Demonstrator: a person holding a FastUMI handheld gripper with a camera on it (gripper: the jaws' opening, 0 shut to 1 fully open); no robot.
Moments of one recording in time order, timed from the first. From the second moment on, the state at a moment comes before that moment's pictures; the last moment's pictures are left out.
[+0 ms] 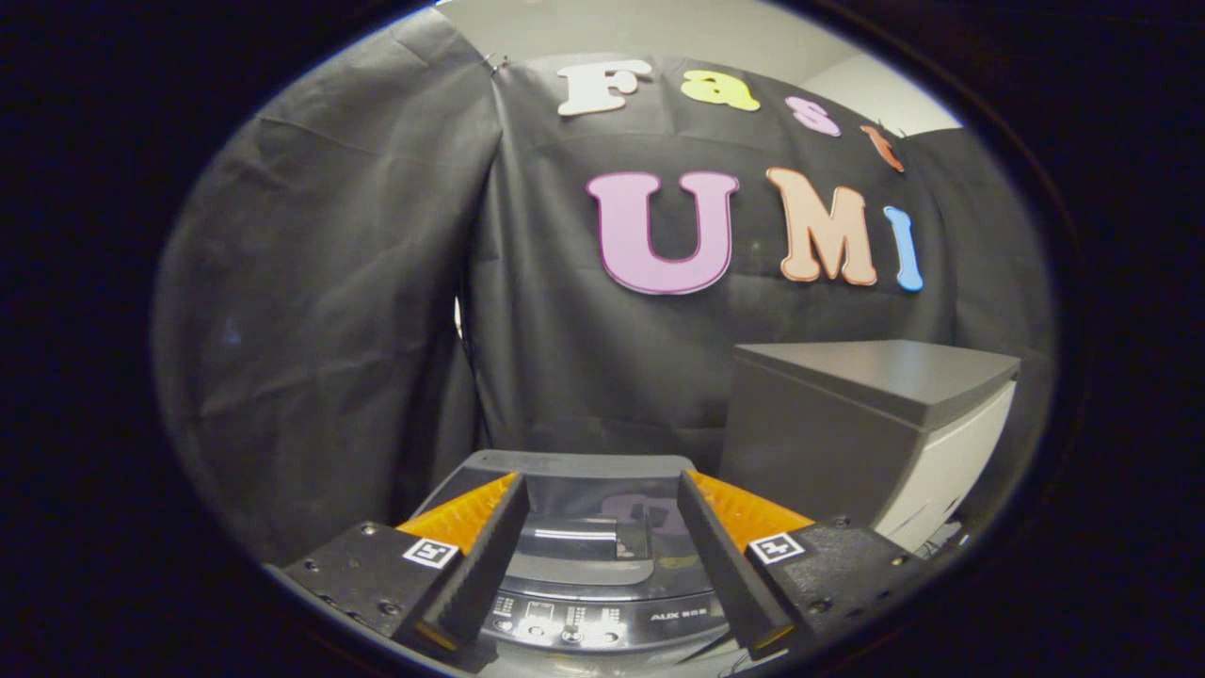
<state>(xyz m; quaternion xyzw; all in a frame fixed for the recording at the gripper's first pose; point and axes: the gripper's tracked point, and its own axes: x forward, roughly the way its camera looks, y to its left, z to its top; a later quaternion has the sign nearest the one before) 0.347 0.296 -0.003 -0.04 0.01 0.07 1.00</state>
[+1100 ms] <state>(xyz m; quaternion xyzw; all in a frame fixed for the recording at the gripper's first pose) 0.193 0.157 0.066 -0.01 -0.08 0.10 0.99</state>
